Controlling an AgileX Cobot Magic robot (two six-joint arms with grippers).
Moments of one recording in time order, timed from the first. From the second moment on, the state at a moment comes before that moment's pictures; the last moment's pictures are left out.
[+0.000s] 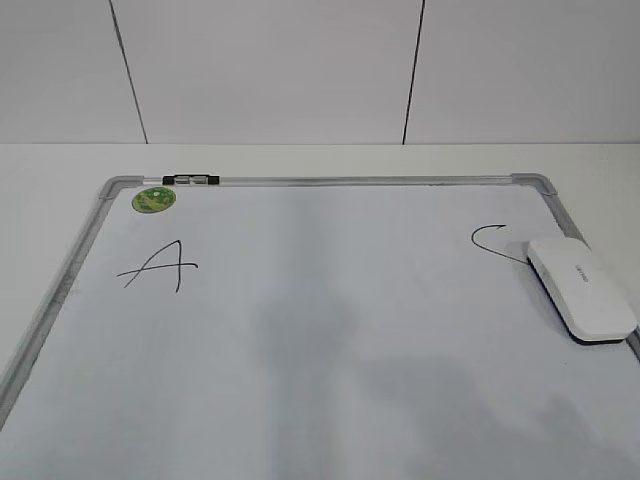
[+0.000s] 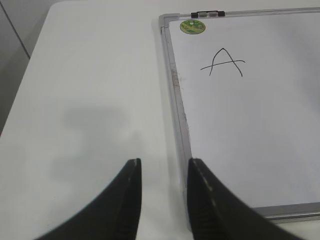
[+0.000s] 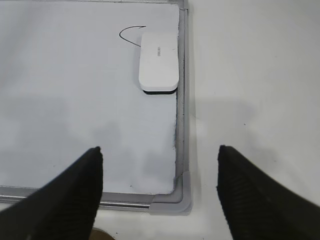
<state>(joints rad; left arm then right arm) -0.08 0.01 -0.52 -0.03 1.11 -0.02 0.01 -0.02 -0.50 0.04 1.14 -0.09</state>
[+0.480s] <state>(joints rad) -0.08 0.01 -0.52 0.07 1.11 -0.18 0.01 -0.02 -0.50 0.04 1.14 -0.09</state>
